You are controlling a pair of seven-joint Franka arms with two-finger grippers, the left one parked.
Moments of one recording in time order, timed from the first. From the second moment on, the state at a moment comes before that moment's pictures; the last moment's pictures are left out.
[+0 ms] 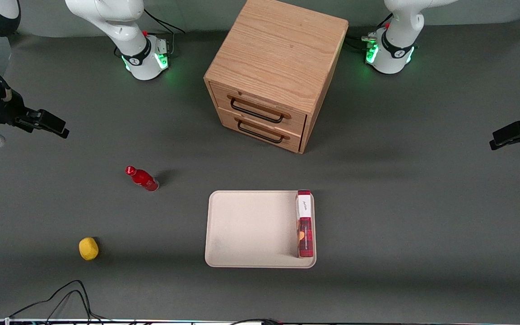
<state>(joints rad) -0.14 -0.05 0.17 -1.67 0.01 1.60 0.24</state>
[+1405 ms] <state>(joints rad) 0.04 0.06 0.28 -1.65 0.12 1.65 -0.16</state>
